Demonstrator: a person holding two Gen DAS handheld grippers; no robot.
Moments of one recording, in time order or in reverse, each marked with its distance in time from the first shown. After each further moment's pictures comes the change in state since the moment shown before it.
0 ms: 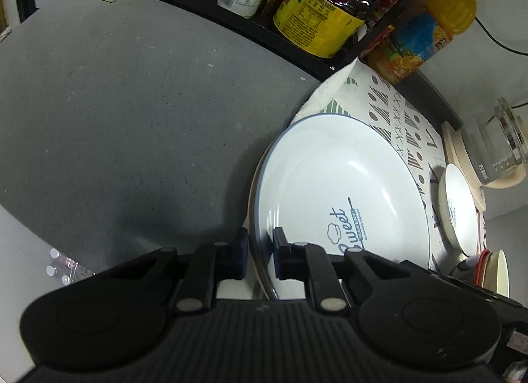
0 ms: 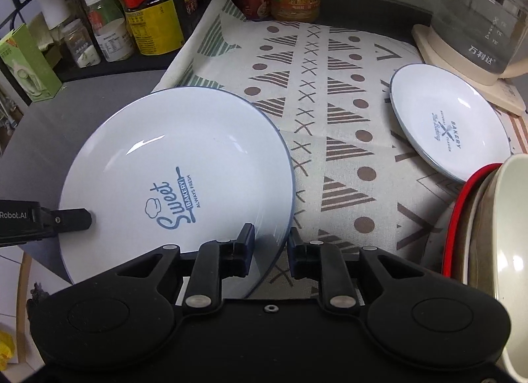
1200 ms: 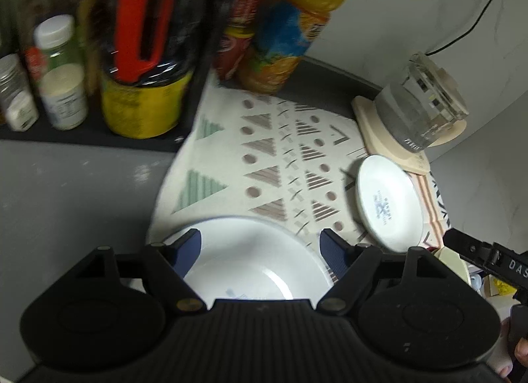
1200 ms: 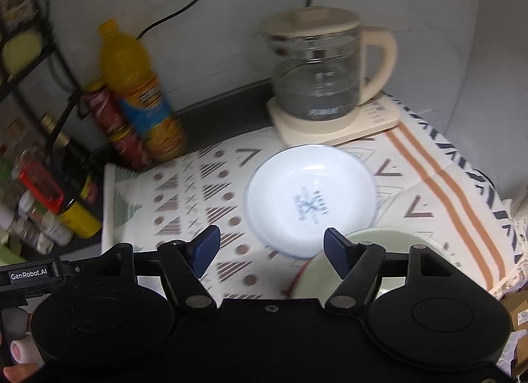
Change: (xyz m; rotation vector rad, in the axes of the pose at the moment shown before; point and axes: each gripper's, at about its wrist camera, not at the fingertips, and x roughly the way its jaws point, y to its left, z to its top) left arm 0.010 -0.127 0.086 0.369 0.051 -0.151; right arm -0.096 -0.129 0.045 0.473 -0.249 -0.141
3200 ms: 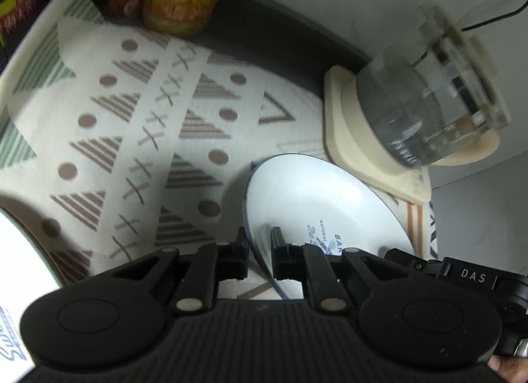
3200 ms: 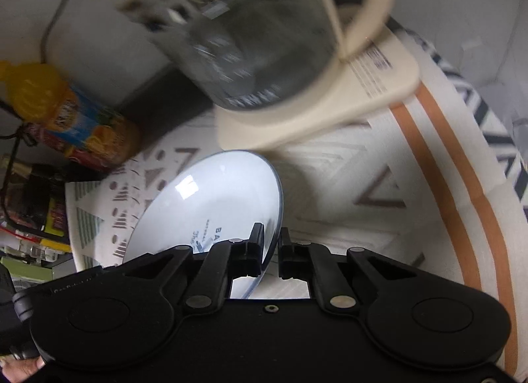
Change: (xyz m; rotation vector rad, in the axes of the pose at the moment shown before) left arm 0.151 -0.138 0.012 -0.195 0.048 0.027; right arm 0.141 -0.114 0.088 0.034 0.301 0.257
